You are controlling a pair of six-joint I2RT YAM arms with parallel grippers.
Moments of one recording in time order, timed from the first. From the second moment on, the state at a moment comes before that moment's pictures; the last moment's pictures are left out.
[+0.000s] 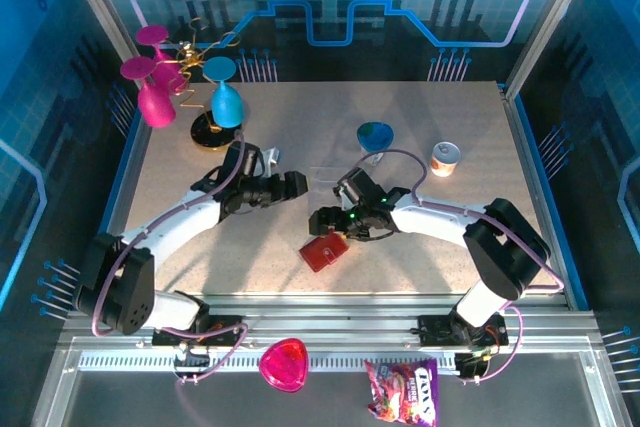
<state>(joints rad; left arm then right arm) -0.35 1.37 0.81 -0.23 0.49 -0.67 0.75 1.62 0.92 -0.33 -0.36 0.77</state>
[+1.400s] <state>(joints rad) -0.47 1.57 0.62 -0.05 0.67 -0.80 0.69 1.59 0.72 -0.20 -0.48 0.92</state>
